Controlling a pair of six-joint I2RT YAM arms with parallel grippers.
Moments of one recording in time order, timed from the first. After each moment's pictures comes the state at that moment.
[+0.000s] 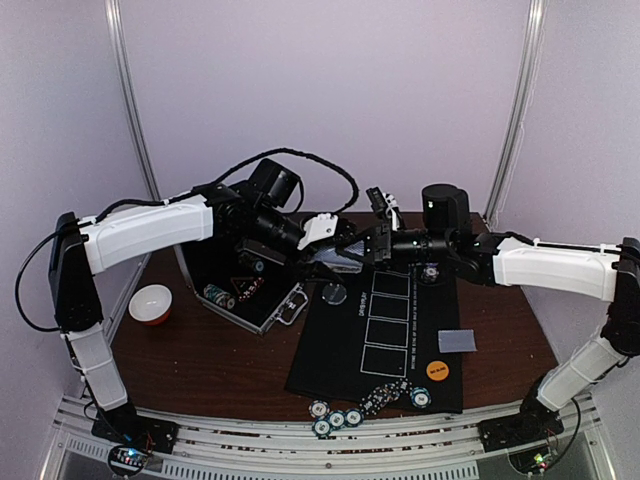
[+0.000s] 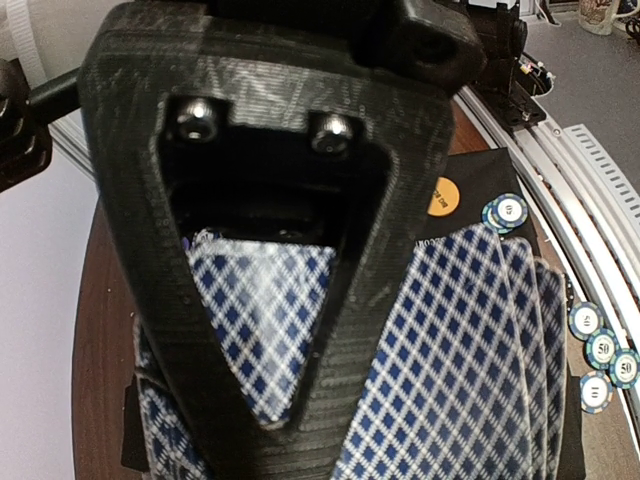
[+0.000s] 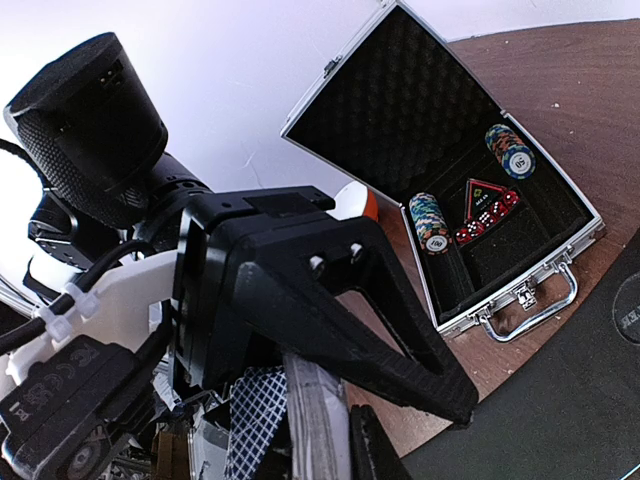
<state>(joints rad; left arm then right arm) -0.82 1.83 1.63 -0.56 0.61 0.87 0.72 1.48 1.04 0.18 -0.60 0.79</state>
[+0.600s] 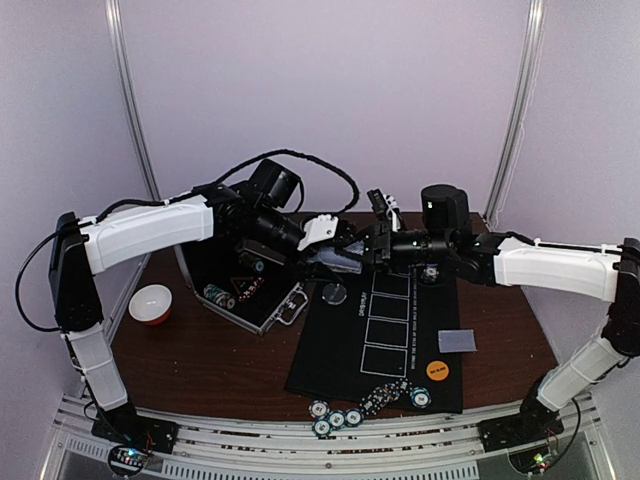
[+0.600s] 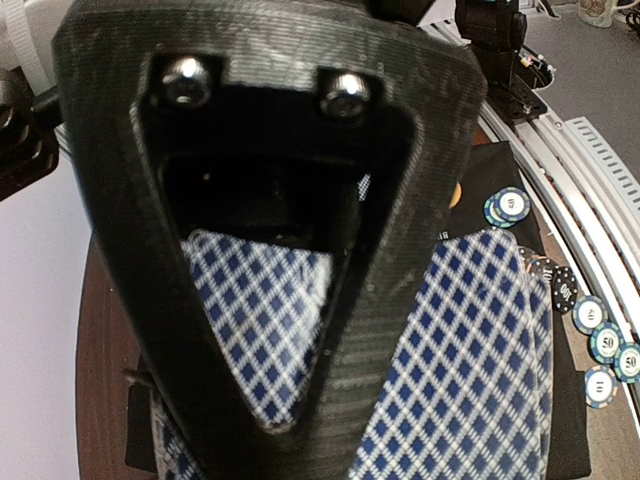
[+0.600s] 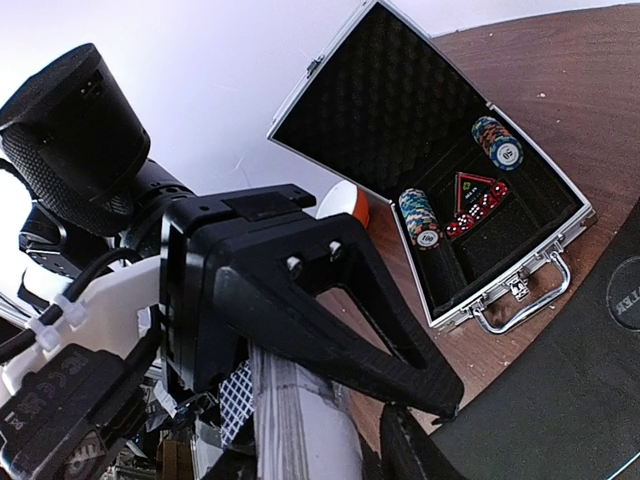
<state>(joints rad) -0.82 1.83 1.63 -0.56 0.60 0.88 0.72 1.48 1.04 0.15 -0.58 0.81</state>
